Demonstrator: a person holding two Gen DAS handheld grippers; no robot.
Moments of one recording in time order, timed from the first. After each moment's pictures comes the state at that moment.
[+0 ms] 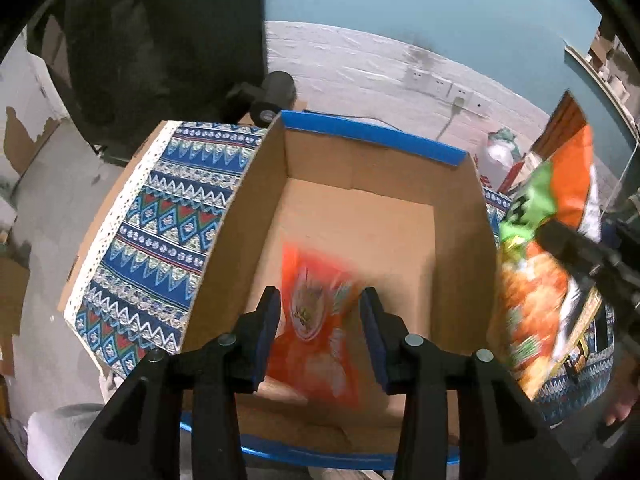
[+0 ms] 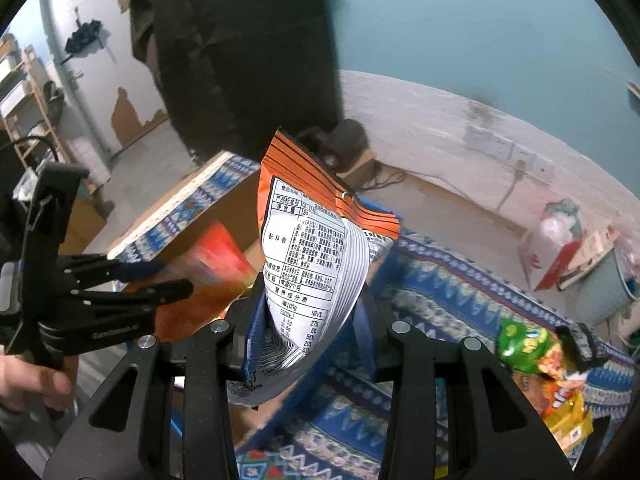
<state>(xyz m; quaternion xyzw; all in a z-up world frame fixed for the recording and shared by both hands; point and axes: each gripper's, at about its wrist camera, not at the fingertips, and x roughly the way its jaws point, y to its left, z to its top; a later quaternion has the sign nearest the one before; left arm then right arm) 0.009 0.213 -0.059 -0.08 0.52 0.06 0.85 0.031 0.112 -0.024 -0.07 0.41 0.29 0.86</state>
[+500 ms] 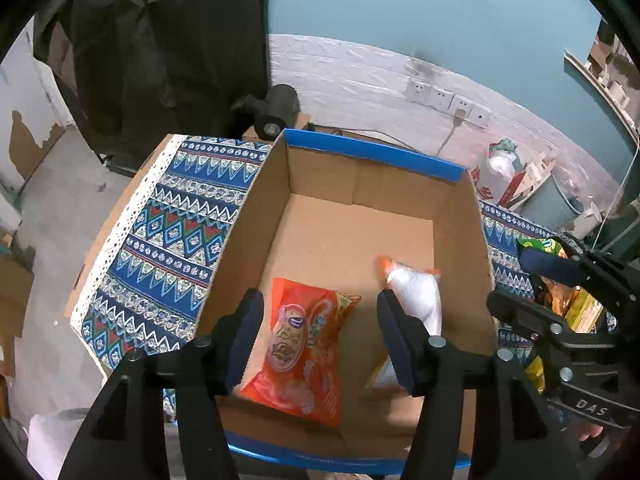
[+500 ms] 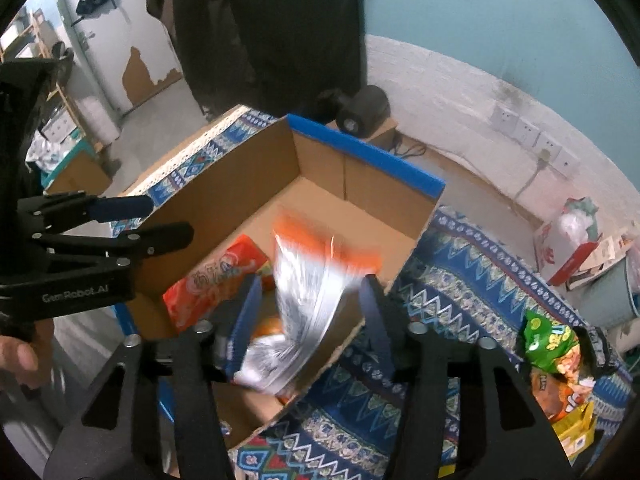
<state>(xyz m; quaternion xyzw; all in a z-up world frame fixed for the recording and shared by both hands) 0.012 0.209 -0.050 -0.08 0.50 0.06 0.86 0.029 0.132 -0.052 -0.11 0.45 0.31 0.83</state>
